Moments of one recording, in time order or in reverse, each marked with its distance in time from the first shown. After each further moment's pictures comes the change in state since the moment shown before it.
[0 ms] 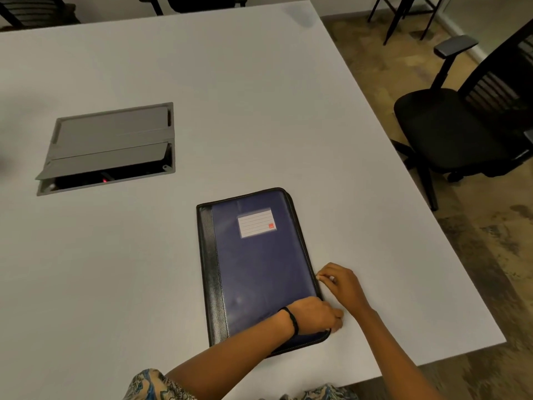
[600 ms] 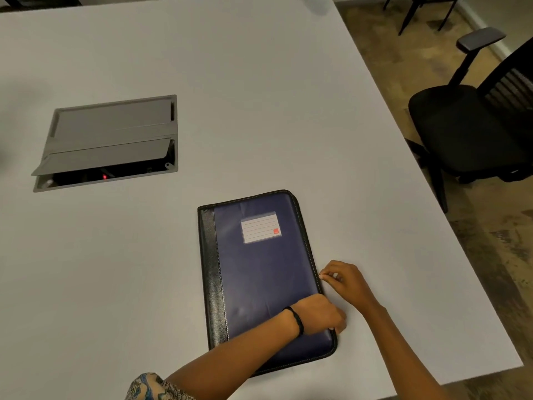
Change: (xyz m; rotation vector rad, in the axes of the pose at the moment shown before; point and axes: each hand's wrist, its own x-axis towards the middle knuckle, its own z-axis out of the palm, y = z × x) left_hand 0.002 -0.030 -0.011 -0.162 0.065 -0.036; right_hand 0.040 0.000 -0.007 0.029 -0.111 -0.017
